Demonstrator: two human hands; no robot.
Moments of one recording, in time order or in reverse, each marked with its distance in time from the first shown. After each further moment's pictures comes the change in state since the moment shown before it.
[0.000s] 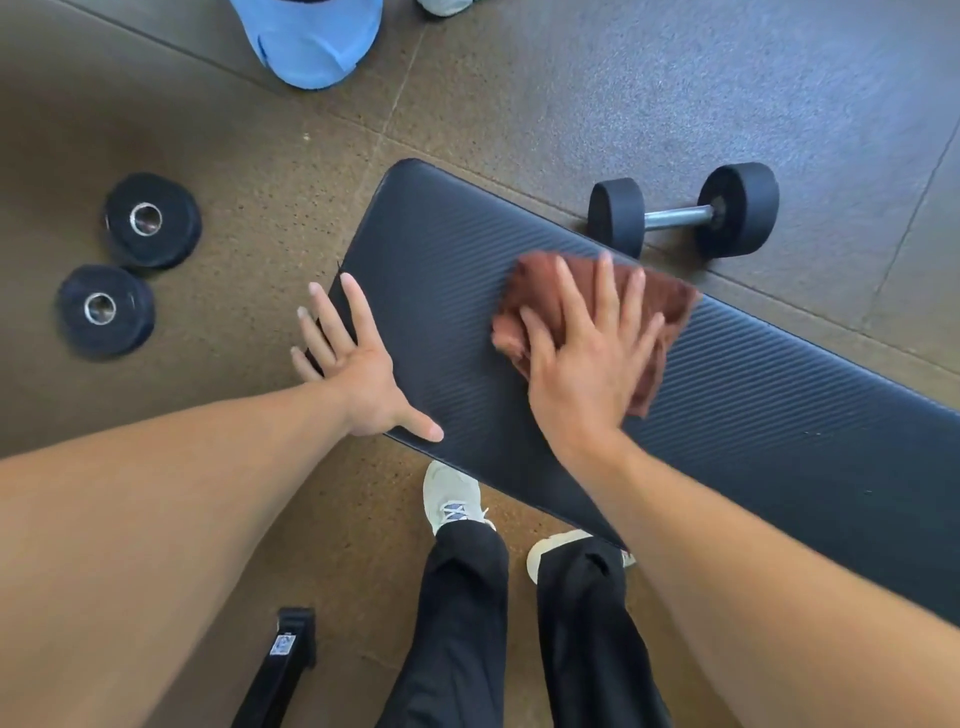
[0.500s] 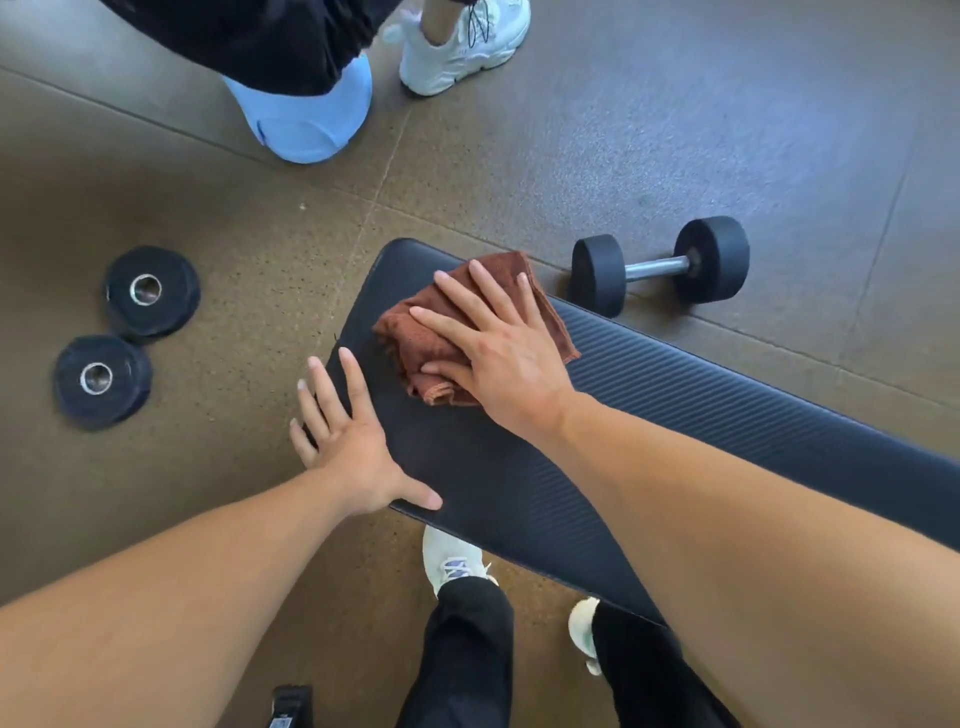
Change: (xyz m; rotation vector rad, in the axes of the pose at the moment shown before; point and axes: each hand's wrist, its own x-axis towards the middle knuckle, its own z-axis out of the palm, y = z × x) left_hand -0.003 -0.003 0.000 0.003 0.044 -0.004; right_hand 0.072 -0.038 0.020 -0.219 -0.277 -0.704
